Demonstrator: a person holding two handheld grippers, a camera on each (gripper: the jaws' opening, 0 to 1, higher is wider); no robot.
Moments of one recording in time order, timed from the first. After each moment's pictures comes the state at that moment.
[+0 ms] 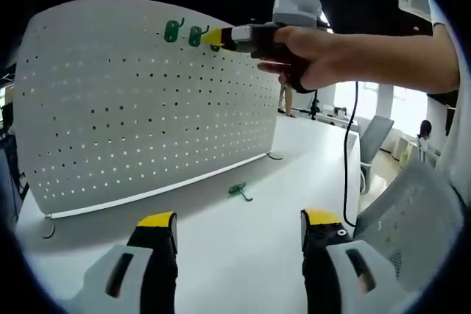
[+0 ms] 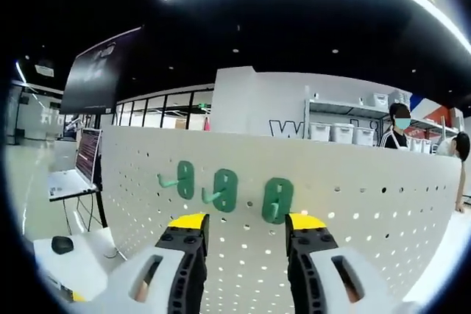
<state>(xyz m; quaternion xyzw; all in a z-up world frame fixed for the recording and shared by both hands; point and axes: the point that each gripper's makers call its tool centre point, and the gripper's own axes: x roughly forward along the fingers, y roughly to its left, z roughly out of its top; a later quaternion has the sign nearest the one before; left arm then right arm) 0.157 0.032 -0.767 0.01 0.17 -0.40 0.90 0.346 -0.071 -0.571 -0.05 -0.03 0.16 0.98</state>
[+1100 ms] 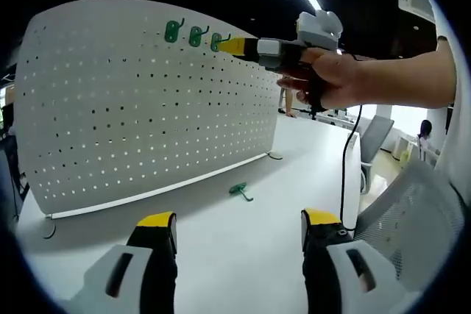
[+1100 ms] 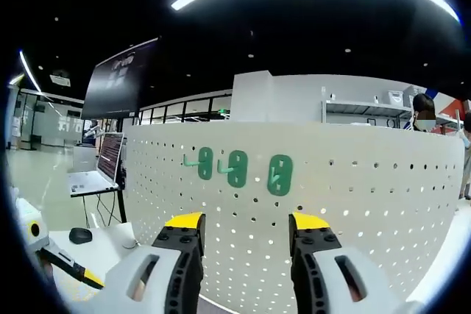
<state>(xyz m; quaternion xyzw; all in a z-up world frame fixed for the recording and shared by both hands) 0.158 0.033 -0.767 0.01 0.16 -0.40 0.90 0.311 -0.086 -0.596 -0.04 -0.03 0.22 0.97</state>
